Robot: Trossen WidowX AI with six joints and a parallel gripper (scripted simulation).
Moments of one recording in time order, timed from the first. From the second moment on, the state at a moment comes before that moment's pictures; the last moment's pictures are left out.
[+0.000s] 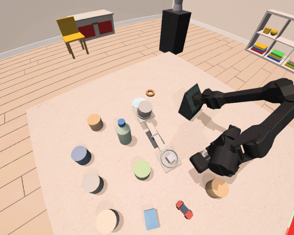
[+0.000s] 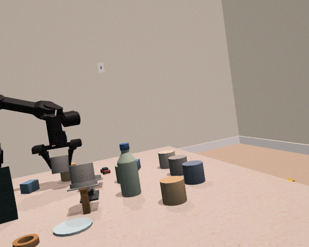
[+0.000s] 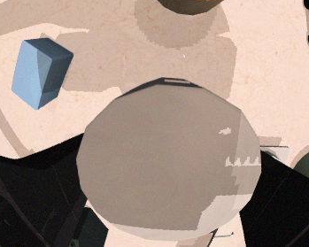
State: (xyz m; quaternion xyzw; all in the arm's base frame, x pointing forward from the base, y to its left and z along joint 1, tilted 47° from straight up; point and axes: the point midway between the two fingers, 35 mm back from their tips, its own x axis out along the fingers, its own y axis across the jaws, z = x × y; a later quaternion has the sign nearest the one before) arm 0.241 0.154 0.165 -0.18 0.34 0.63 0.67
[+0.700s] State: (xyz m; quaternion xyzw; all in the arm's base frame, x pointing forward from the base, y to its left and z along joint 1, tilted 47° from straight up) arm 0.235 0.187 0.143 -0.17 0.33 0.63 0.68
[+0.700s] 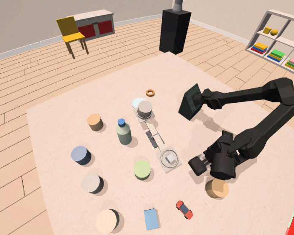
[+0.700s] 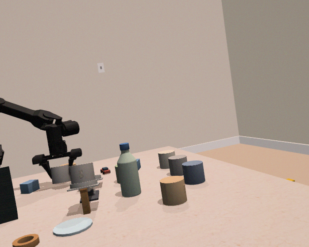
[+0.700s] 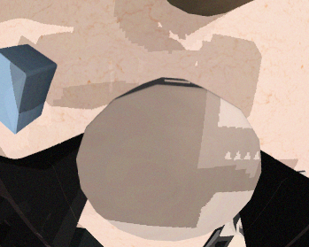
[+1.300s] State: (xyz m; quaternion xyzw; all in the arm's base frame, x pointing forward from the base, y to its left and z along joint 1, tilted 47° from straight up) arm 0.235 0.197 0.133 -0.17 0.33 0.63 0.68
